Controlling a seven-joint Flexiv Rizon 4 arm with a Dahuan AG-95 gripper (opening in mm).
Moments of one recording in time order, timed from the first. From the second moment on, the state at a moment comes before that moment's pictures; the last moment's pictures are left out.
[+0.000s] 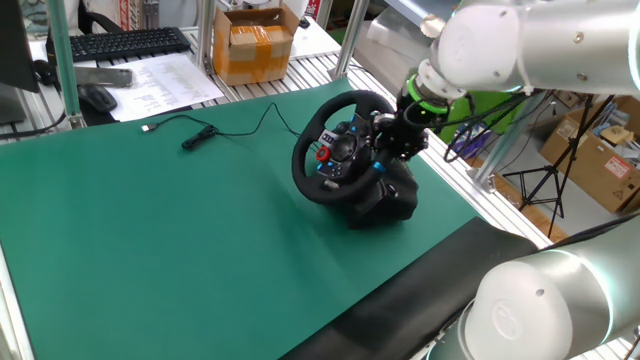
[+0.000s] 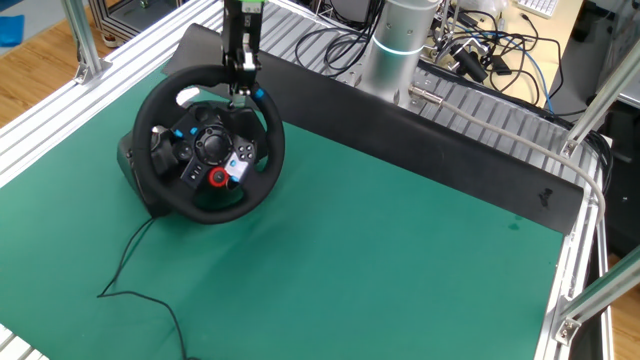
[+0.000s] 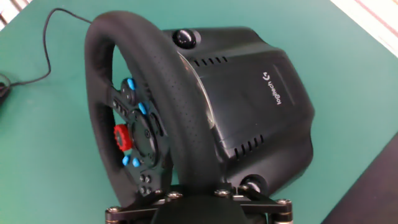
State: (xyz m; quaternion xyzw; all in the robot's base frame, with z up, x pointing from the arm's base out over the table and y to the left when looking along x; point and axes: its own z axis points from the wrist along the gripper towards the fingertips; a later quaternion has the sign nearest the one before) arm 0.417 -0.155 0.190 0.35 0.93 0.03 0.10
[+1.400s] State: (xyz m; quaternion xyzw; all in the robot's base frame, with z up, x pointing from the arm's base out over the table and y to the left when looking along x) arm 0.415 -0.171 0.238 0.27 0.96 -0.02 0.04
